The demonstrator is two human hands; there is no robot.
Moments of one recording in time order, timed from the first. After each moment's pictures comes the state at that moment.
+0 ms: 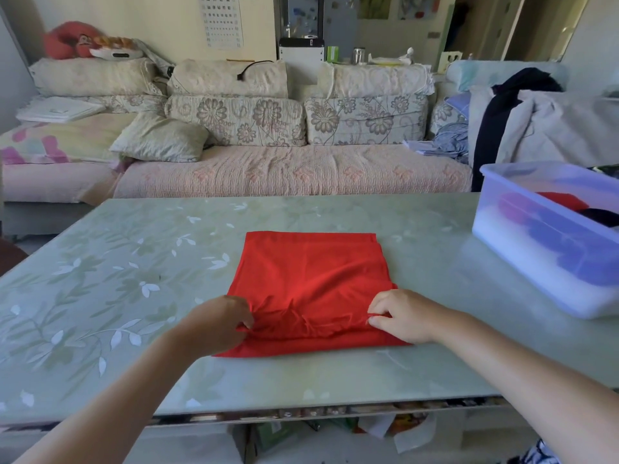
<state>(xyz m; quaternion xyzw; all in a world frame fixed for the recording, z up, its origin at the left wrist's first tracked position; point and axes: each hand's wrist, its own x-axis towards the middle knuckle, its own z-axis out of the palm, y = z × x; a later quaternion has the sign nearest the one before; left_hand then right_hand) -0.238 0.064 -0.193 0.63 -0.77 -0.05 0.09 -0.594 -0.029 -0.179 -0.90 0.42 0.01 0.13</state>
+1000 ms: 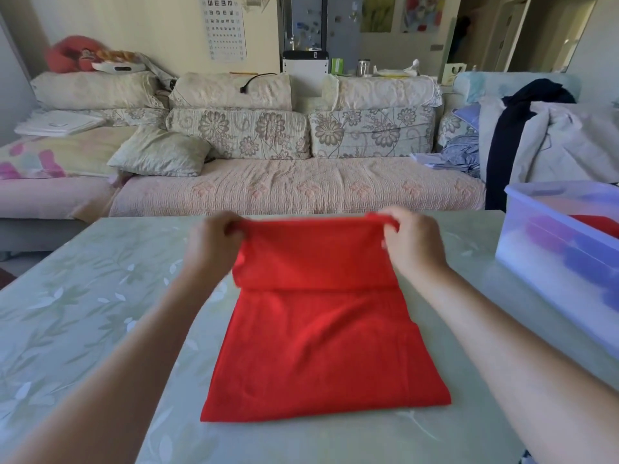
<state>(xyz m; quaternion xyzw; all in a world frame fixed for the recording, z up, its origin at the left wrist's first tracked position) -0.229 -0.056 -0.090 0.70 -0.55 -0.01 0.45 -0.534 -0.133 -0.093 -0.74 0.51 -0.44 0.03</state>
